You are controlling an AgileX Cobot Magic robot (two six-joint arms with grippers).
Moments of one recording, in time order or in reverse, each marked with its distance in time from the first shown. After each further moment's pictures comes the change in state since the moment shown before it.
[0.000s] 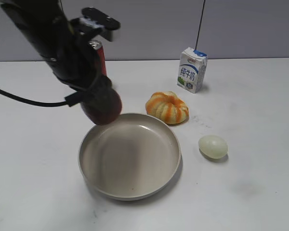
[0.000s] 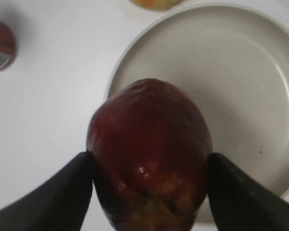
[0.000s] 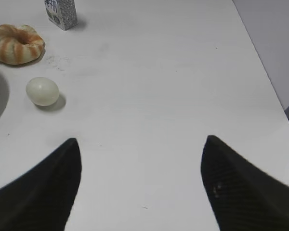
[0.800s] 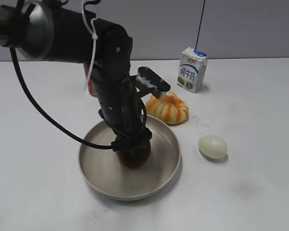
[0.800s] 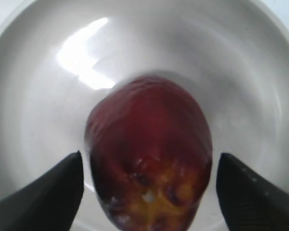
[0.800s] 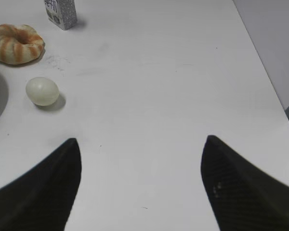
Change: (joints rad) left arm -0.113 0.225 -0.046 -0.001 0.005 -0.003; right arm 0.000 0.000 0.000 0.000 0.000 0.000
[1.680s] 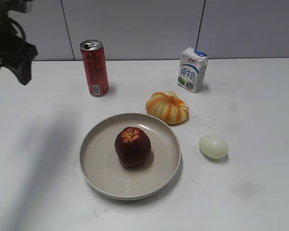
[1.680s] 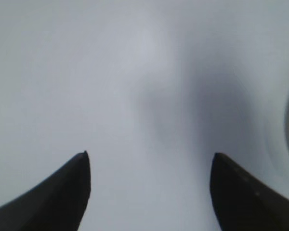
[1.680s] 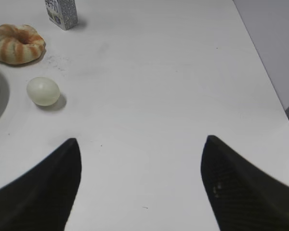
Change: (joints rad) left arm 0.530 -0.261 -0.044 0.179 0.265 -0.299; right arm 0.000 0.000 0.000 0.000 0.000 0.000
